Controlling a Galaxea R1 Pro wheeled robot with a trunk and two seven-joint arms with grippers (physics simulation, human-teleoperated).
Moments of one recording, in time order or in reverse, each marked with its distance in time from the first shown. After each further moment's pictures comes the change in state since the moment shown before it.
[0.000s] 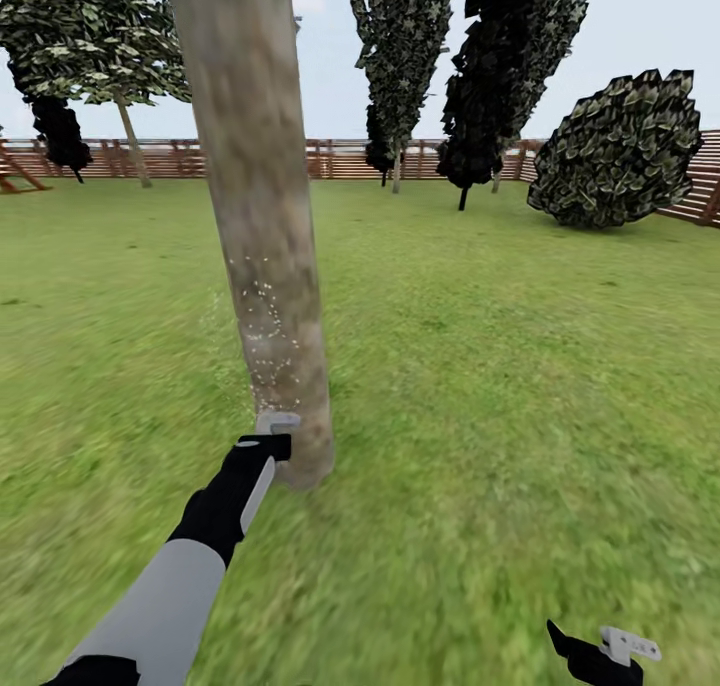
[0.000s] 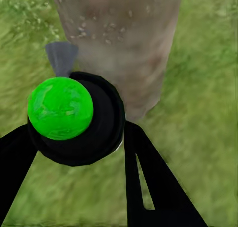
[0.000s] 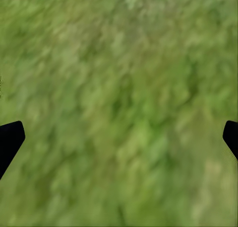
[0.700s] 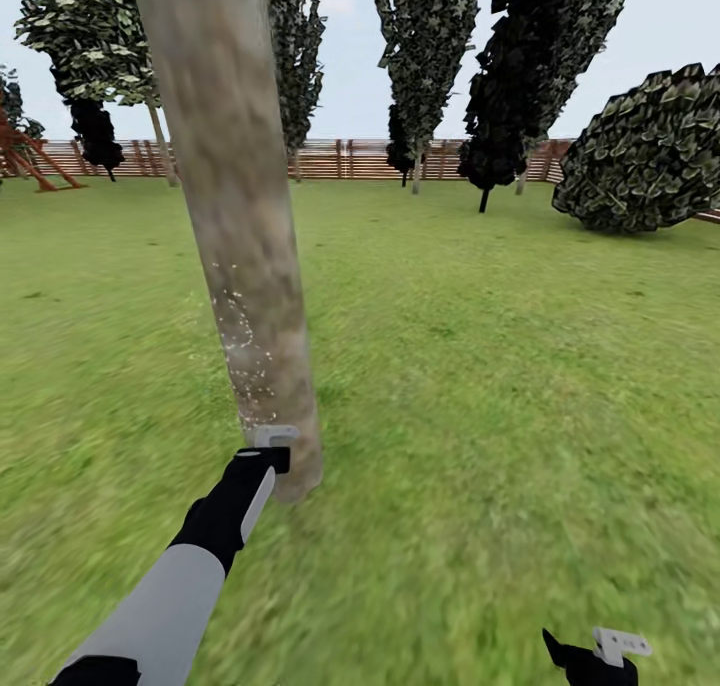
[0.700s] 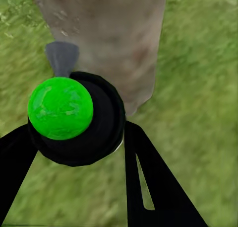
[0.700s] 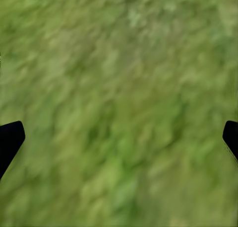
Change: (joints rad) left arm 0.008 0.003 0.005 0.061 0.004 -0.006 0.015; right arm 0.000 0.000 -0.001 -0.001 0.135 -0.003 -0.002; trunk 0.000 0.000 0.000
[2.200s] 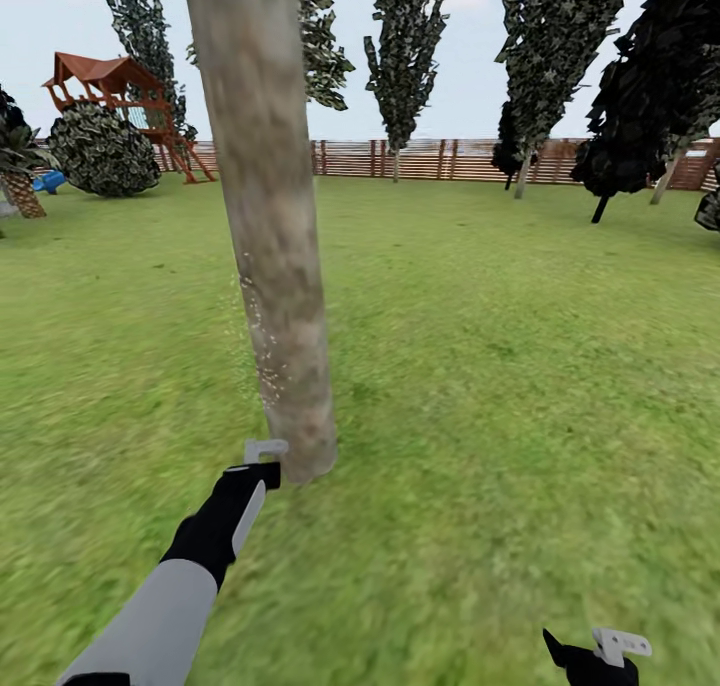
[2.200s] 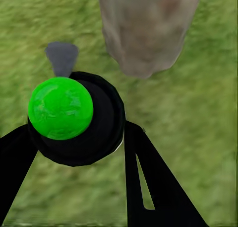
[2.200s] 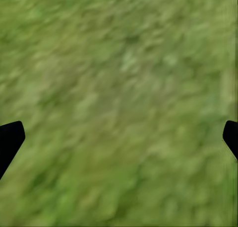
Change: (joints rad) left arm 0.039 0.009 0.069 0.018 0.002 -0.009 0.000; right arm 0.000 -0.001 -0.001 0.000 0.001 0.001 0.001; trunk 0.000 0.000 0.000
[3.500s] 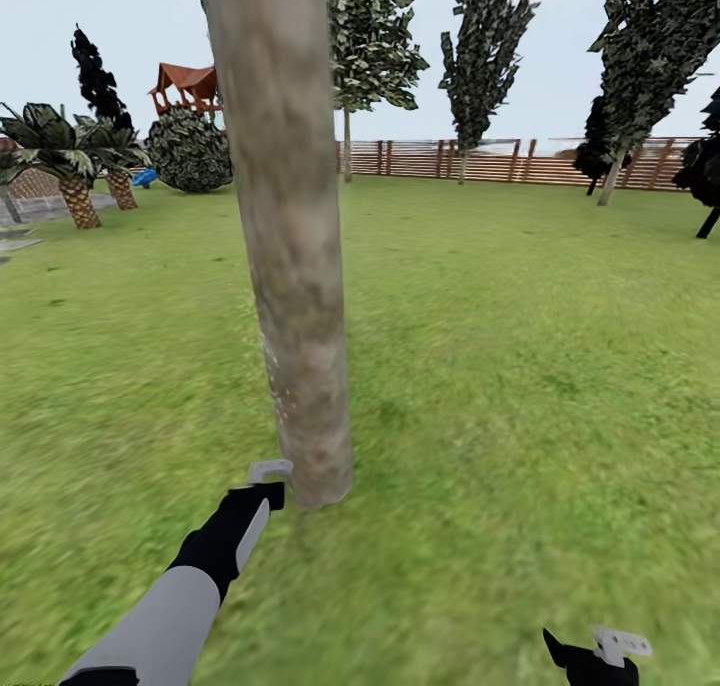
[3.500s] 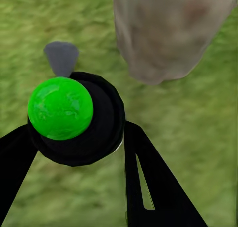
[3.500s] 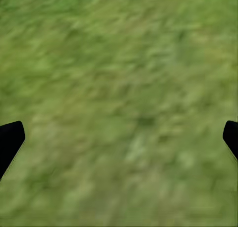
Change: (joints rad) left arm 0.000 -0.002 -0.001 0.134 0.007 -0.063 -0.006; right arm 0.000 0.000 0.000 0.000 -0.001 -0.001 -0.001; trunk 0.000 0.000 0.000
